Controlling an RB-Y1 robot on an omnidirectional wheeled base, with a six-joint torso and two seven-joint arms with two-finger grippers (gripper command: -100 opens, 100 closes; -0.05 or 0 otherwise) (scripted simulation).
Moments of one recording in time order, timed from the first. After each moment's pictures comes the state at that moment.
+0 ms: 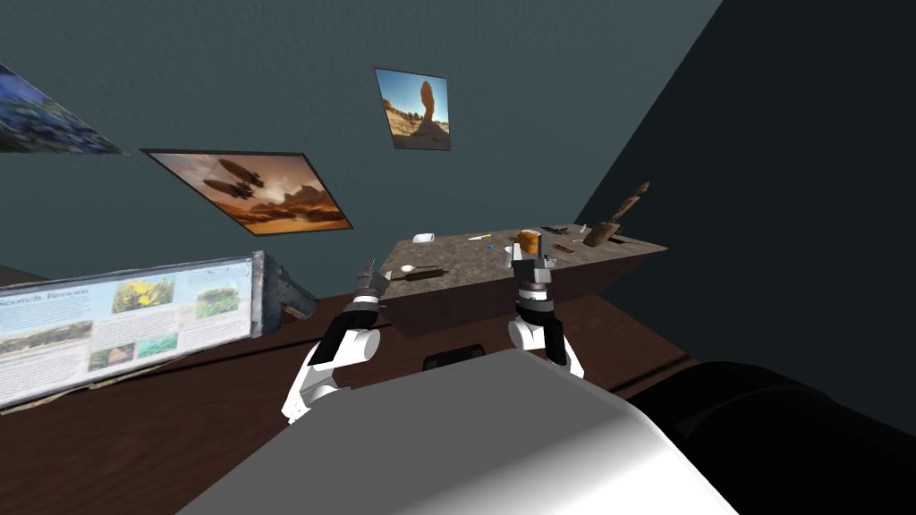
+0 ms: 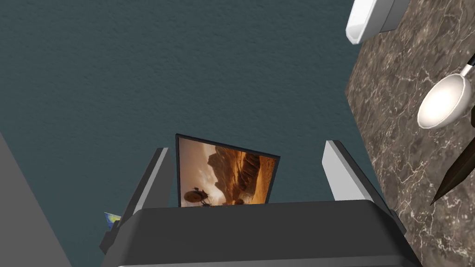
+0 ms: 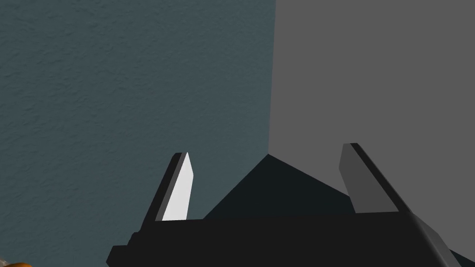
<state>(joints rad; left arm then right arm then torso) 0.26 0.15 -0.01 -2.21 0.10 0.15 0.21 0.50 -0.04 0.03 -2.35 -0.11 -0.57 -0.02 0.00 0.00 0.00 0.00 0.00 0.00</state>
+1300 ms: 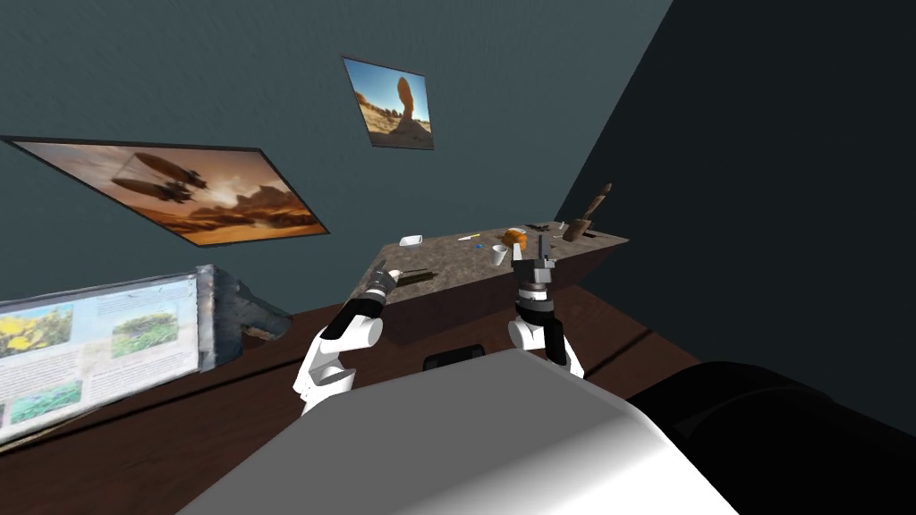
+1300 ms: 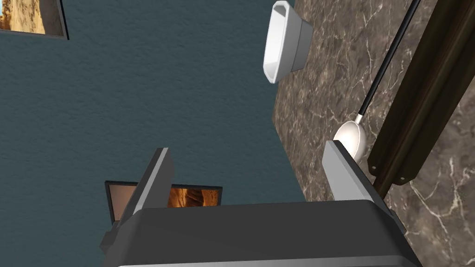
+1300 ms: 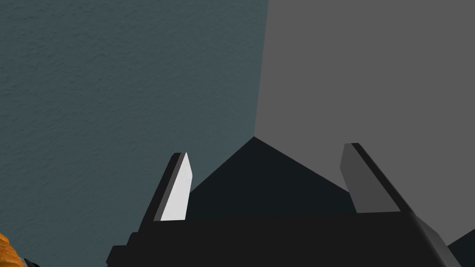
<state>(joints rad) 0.15 0.16 -0.01 -2.18 0.09 0.49 0.25 0.50 -0.04 0.03 -2.35 -0.11 -0.57 -0.02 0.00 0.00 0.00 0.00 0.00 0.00</state>
